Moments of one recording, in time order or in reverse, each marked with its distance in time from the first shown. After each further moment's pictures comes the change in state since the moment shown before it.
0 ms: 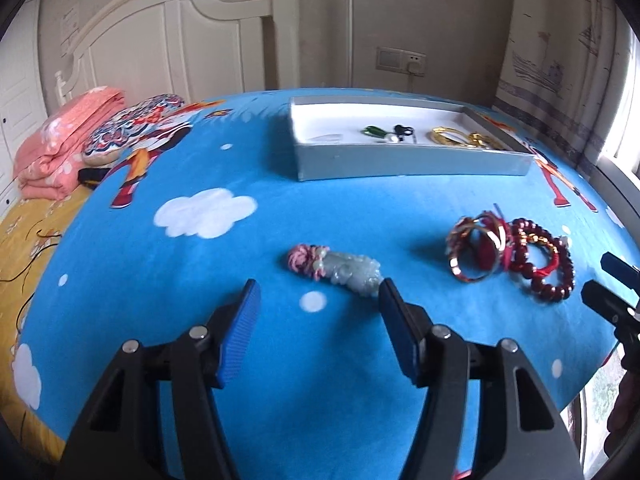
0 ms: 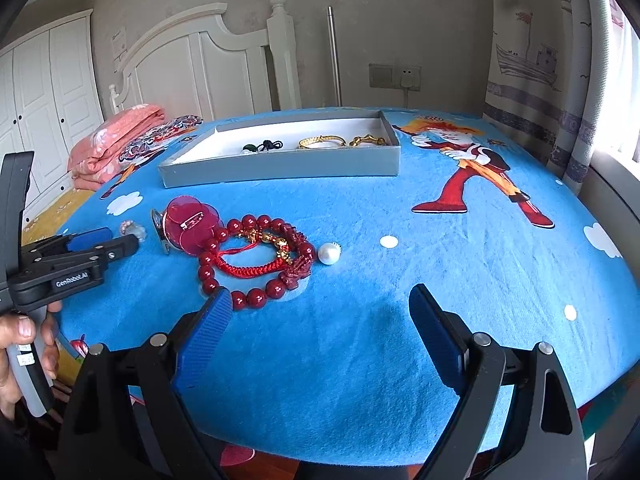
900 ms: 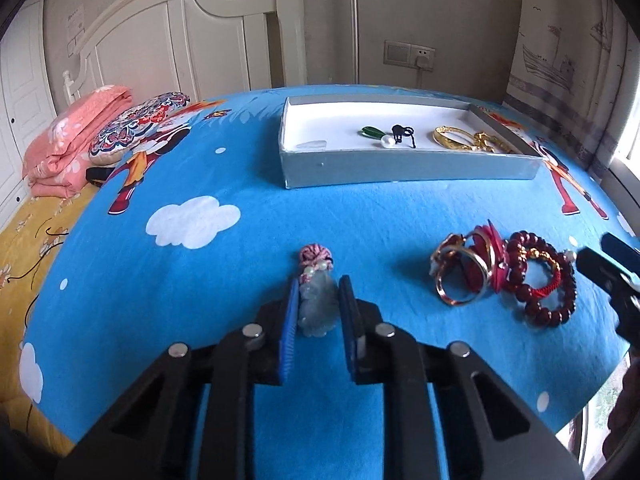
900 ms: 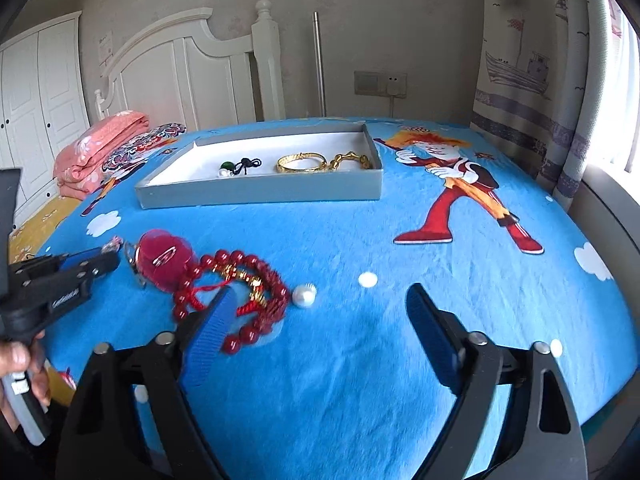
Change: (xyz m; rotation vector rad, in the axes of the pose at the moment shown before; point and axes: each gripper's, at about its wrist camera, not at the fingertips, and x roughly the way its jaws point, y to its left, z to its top) left arm 0.003 -0.026 0.012 0.001 0.023 0.041; right arm 0.018 -0.010 0.030 0.006 0.002 -0.051
